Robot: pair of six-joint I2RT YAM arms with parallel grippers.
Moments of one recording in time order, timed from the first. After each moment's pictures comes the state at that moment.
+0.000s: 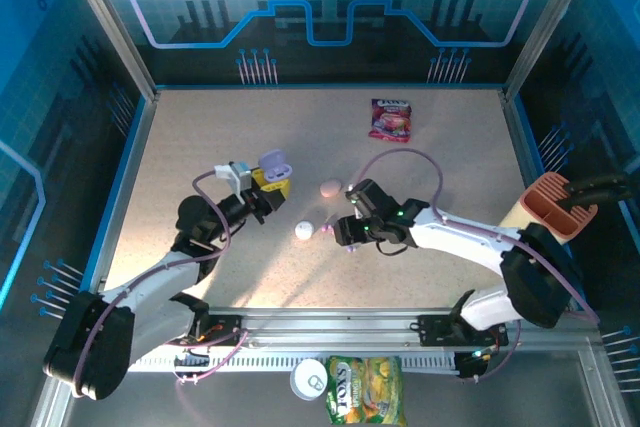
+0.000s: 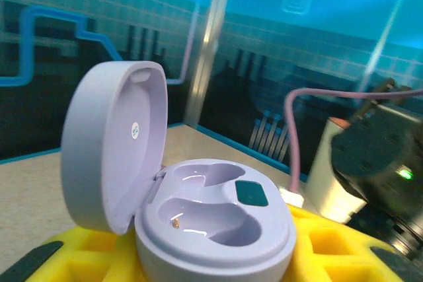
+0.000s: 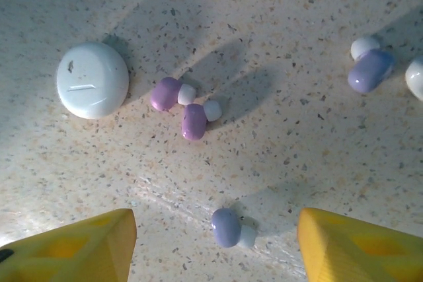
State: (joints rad) left arm -0.31 1.02 0.28 0.94 0.54 -0.33; right arm 0.82 1.44 0.85 -0.47 0.02 0.53
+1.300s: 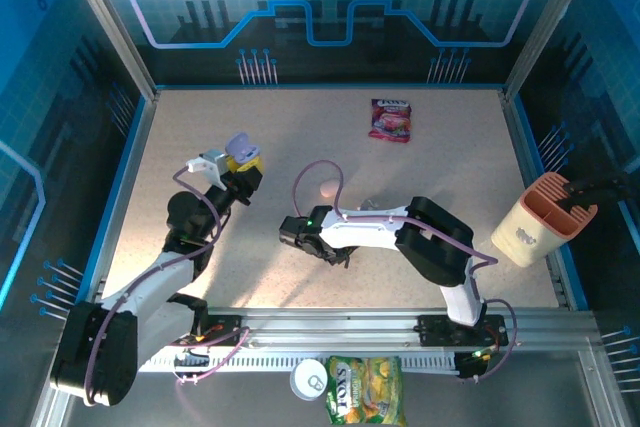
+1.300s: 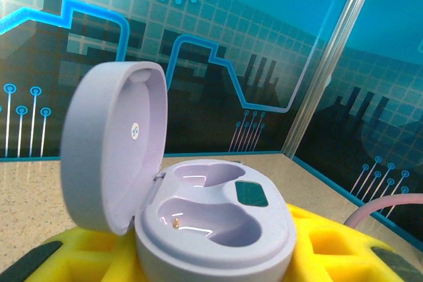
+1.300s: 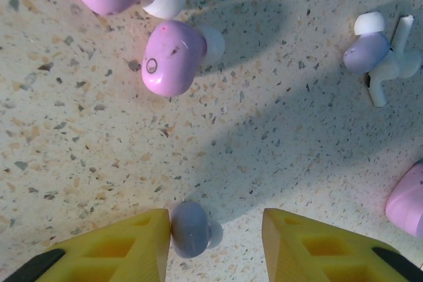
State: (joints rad) left arm -0.19 1.00 0.29 0.86 0.30 -0.35; right arm 1.11 1.99 1.32 -1.06 0.52 0.52
